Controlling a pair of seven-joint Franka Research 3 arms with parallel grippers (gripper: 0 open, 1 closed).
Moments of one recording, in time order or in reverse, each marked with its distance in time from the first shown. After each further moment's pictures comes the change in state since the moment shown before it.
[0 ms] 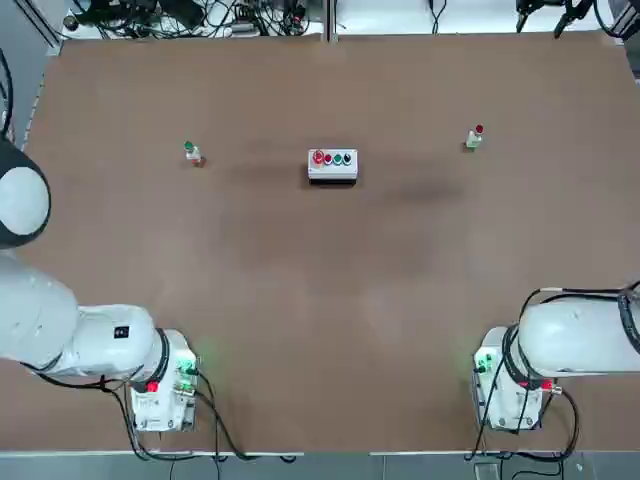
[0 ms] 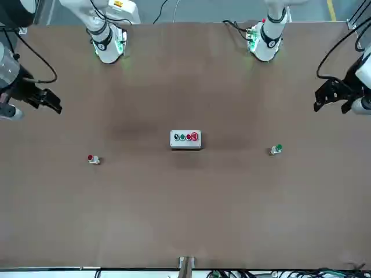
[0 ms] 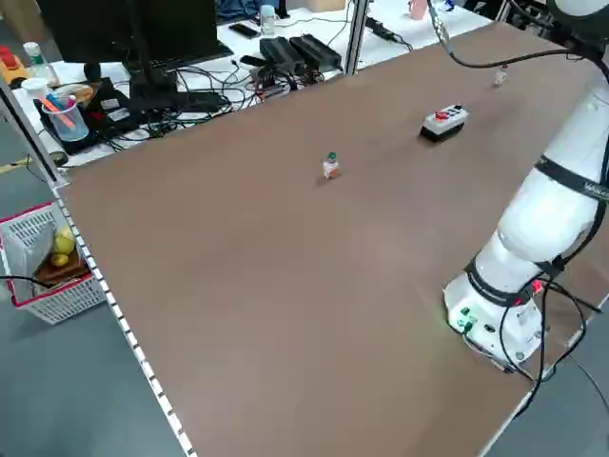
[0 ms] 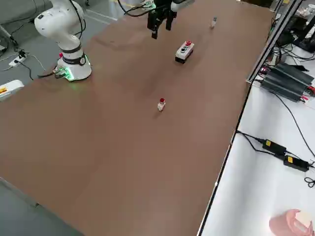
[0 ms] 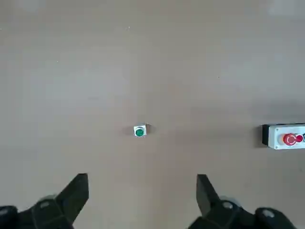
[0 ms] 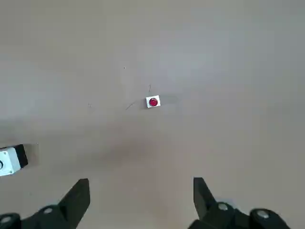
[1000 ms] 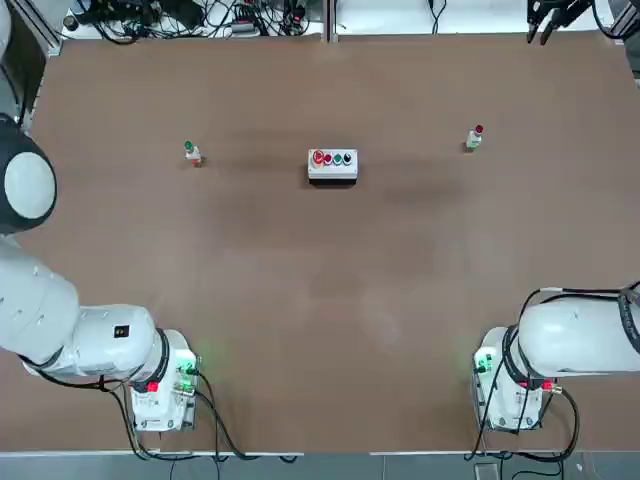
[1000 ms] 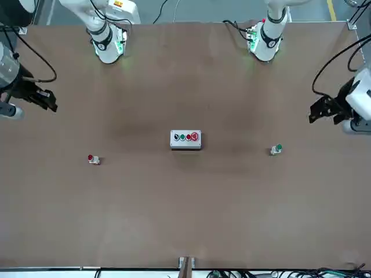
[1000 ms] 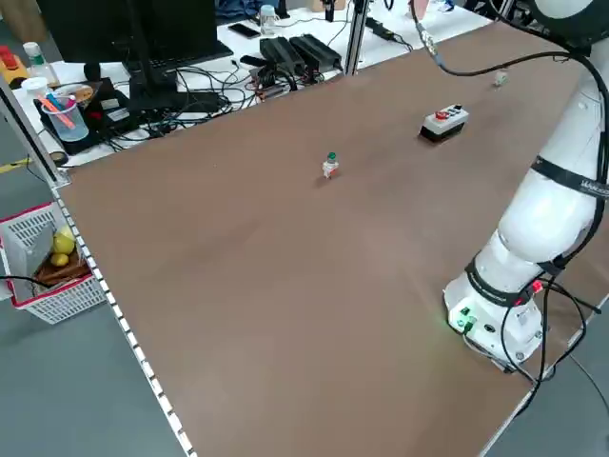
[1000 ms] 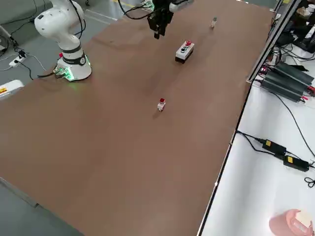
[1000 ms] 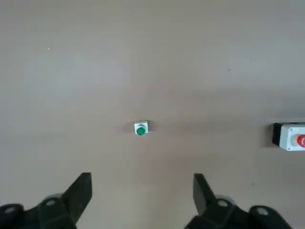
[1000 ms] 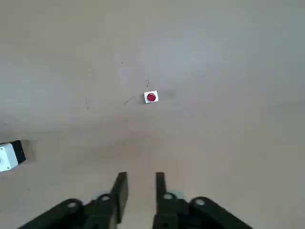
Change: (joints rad) left arm 0.009 0.066 0.005 -0.061 0.000 0.054 -0.001; right arm 0.000 0.000 -0.002 -0.003 0.000 -0.017 -0.004
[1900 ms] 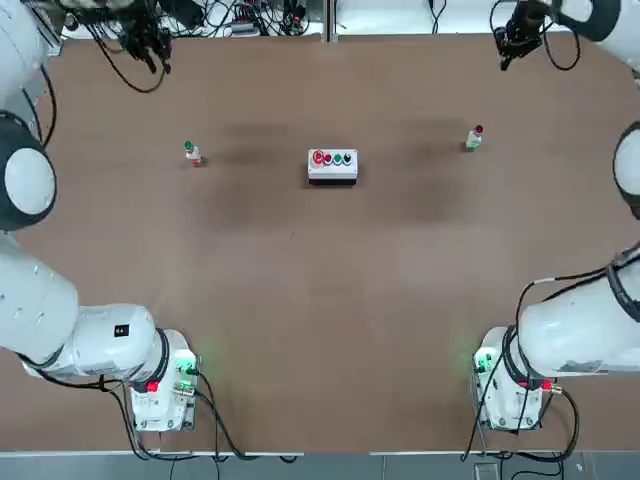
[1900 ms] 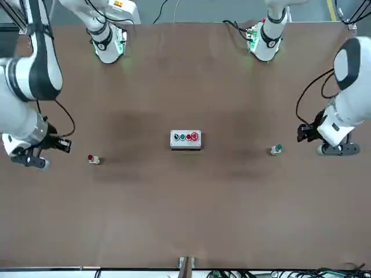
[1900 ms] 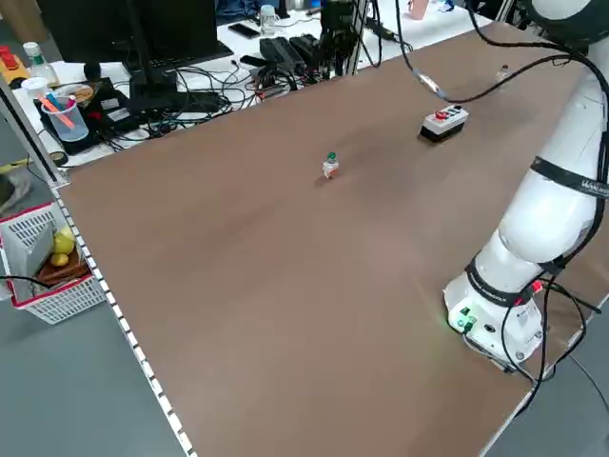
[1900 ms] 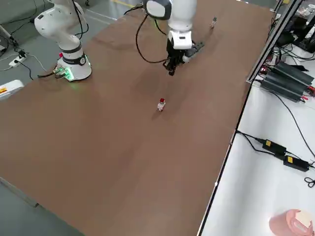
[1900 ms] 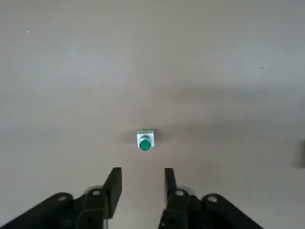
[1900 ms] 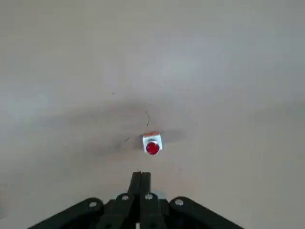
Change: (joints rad) left arm 0.016 0.000 0.003 -0.333 0.012 0.327 -0.013; right arm -0.020 0.281 -0.008 -0.072 -0.020 0.363 -0.037
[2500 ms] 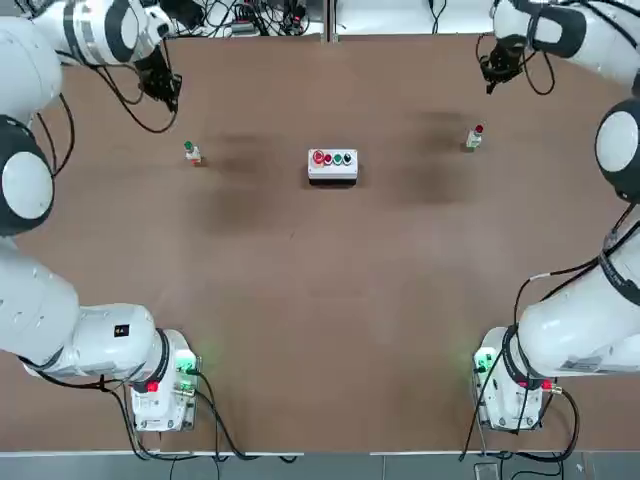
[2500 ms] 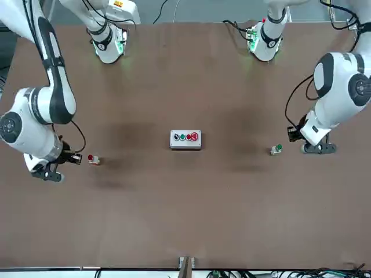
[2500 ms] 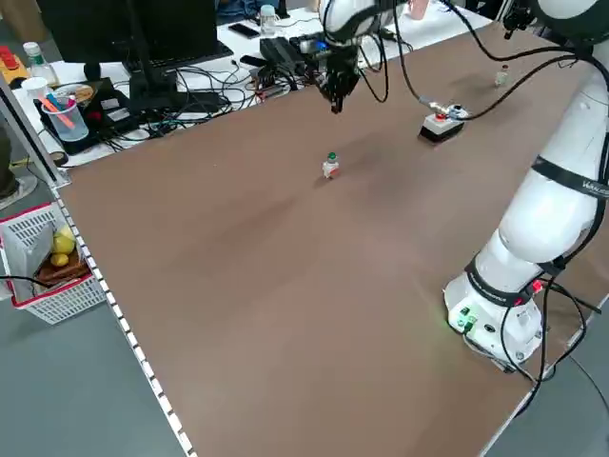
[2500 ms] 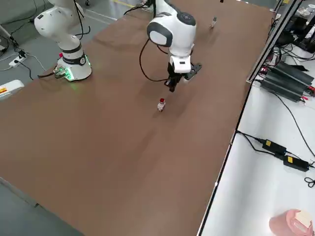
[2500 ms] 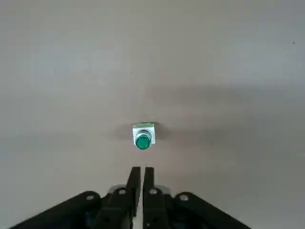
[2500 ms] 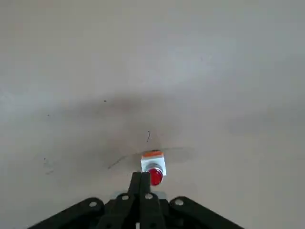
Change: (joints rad) left arm 0.000 -0.014 -0.001 -0.236 0.000 0.205 0.008; right arm -0.005 0.110 0.000 -0.064 -0.004 0.170 -0.020
